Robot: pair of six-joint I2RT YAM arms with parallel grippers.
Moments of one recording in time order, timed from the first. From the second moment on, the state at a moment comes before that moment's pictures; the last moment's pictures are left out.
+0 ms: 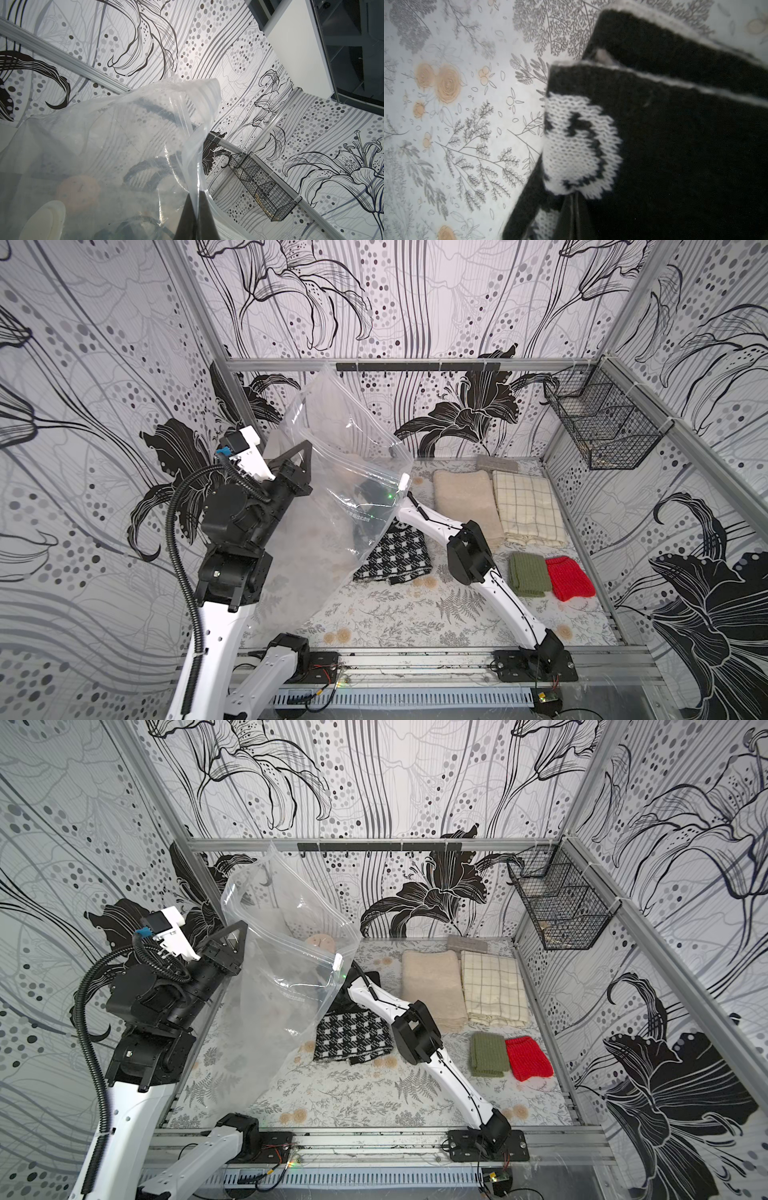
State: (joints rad) left arm -0.14 0.88 1.30 -0.22 0.15 -0.67; right arm 0.80 2.66 2.47 -0.82 -0.14 0.28
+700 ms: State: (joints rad) left arm -0.14 0.87 1.29 -0.24 0.15 -0.68; right arm 0.73 2.70 2.55 -0.74 -0.05 0.32
